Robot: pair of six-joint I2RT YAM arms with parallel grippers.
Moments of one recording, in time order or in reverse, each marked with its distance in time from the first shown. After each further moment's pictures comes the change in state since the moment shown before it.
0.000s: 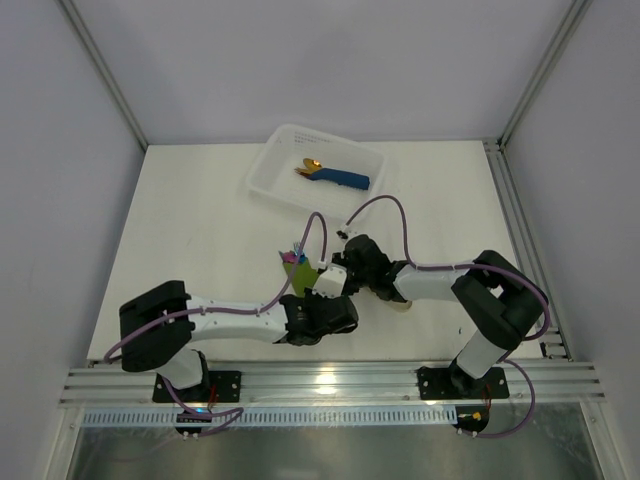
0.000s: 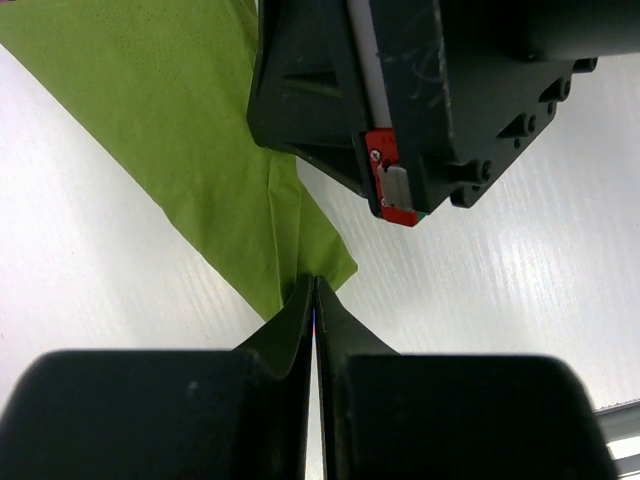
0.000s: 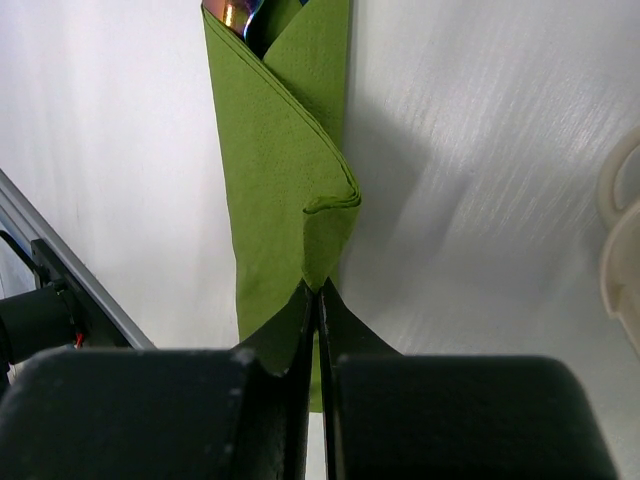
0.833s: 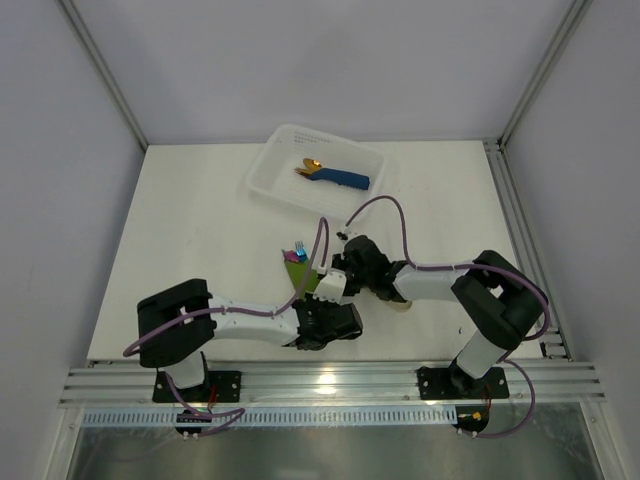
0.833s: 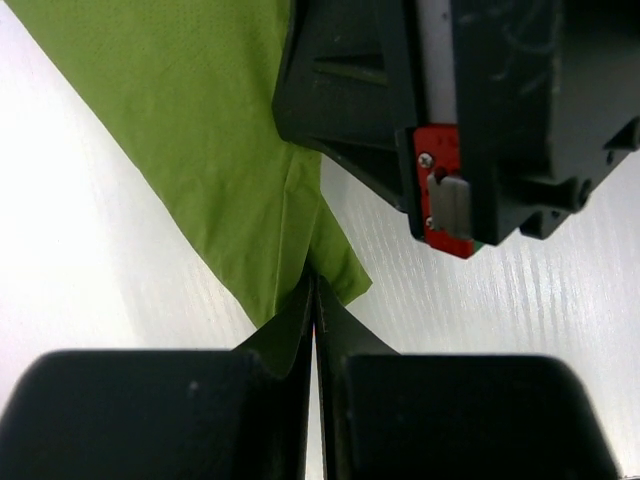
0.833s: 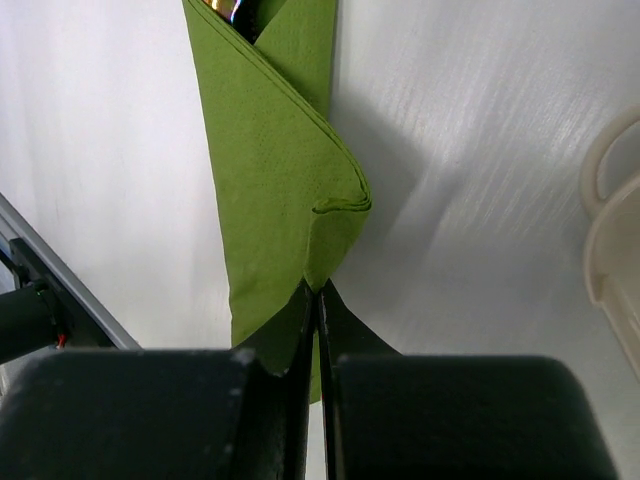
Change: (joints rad) left arm -0.022 0.097 0.006 0.003 -0.073 -0.100; right arm 0.001 0.000 0.001 -0.017 0.011 -0.012
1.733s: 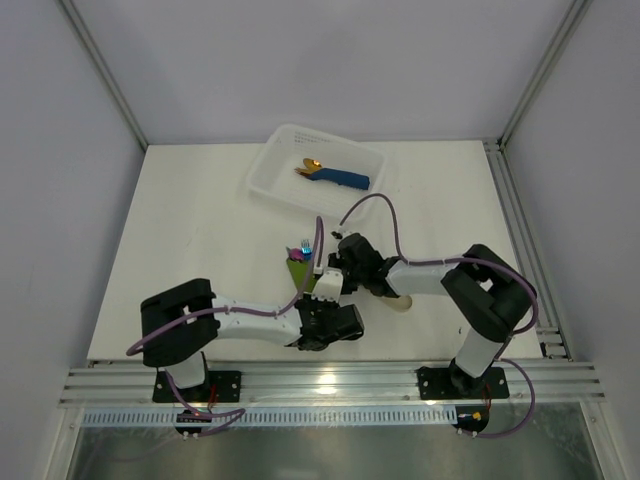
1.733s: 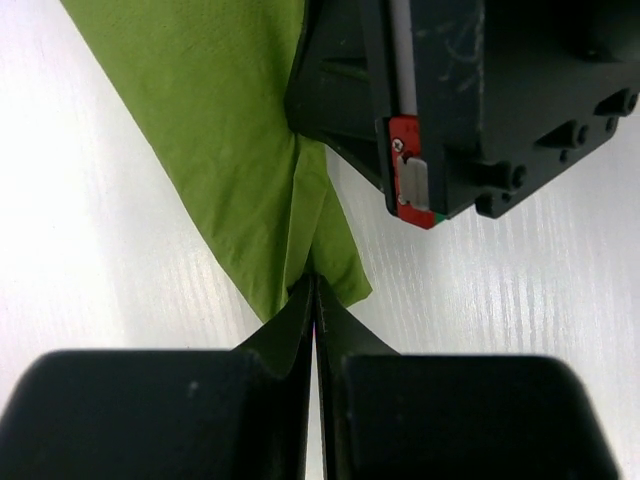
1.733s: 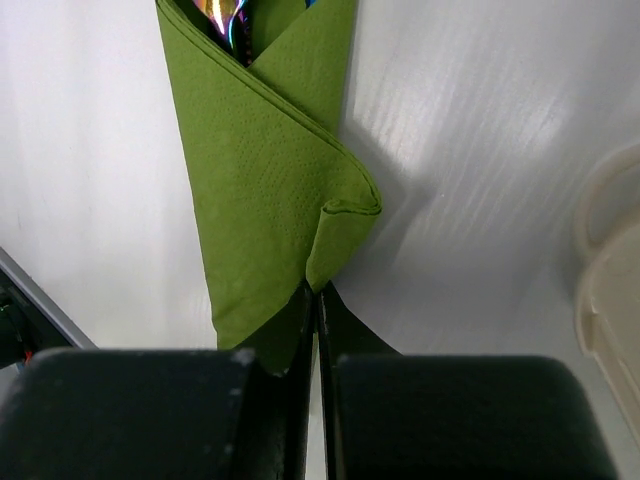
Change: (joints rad) left arm -0.009 0.027 0.022 -0.032 -0.042 -0.106; right arm 0.002 0.062 0.058 -0.061 0.039 -0.047
